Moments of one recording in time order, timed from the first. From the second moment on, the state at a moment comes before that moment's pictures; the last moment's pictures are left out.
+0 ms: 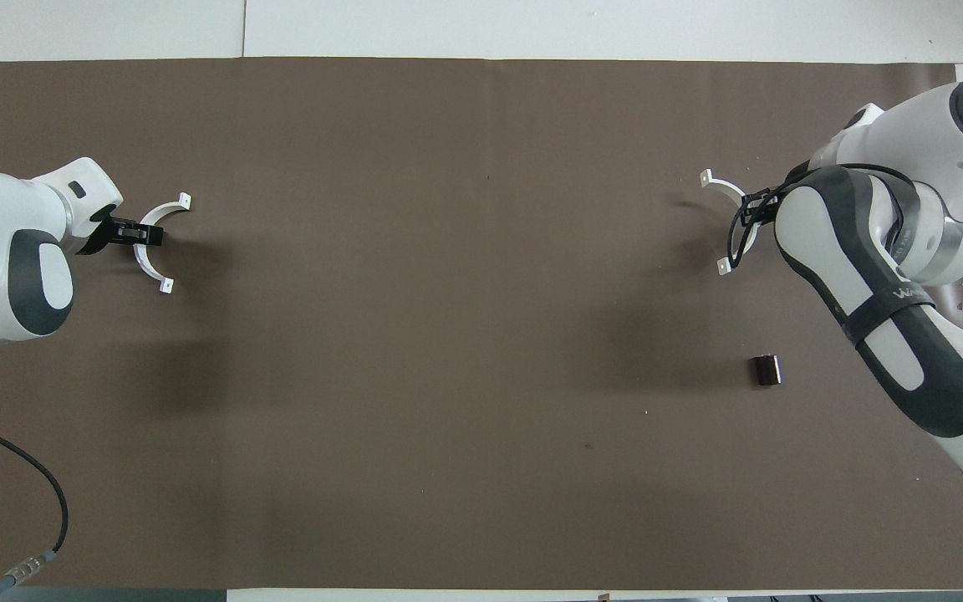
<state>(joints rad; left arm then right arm) 0.05 0.38 0.02 -1.96 -0.02 2.52 0.31 0.05 0.42 -0.05 -1.70 0.14 2.11 -0.17</state>
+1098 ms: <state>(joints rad) 0.03 0.24 0.02 -1.92 -0.02 2.34 0.28 0.60 0.51 -0.04 -1.54 0.09 2.16 0.57</state>
